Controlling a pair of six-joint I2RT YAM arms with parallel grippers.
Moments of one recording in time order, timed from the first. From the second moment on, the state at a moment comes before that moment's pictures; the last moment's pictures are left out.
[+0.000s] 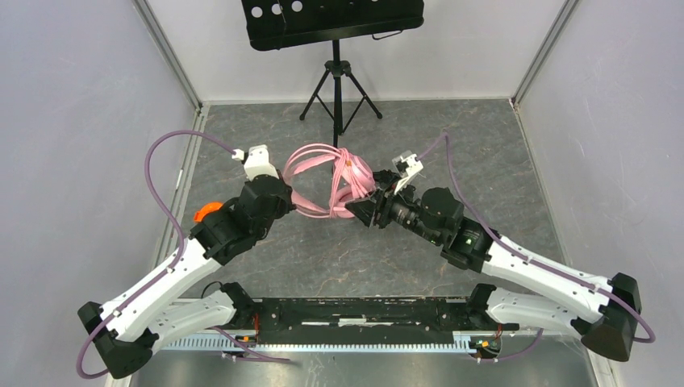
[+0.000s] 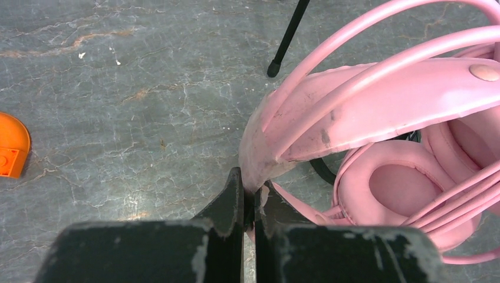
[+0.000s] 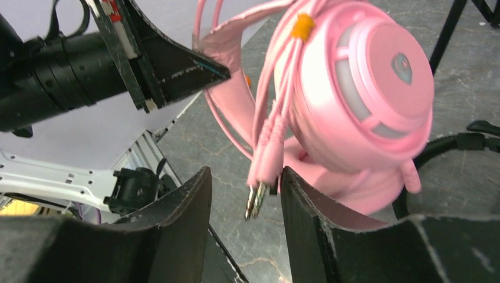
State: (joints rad) left arm -0.79 0.88 0.94 -0.60 -0.60 -0.64; right arm 0.98 0.99 0.79 0.13 0.06 0.52
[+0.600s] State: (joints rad) left arm -0.79 0.83 0.93 -0.57 -0.62 -0.62; right arm 0.98 0.85 1.00 -0.20 0.11 0.36
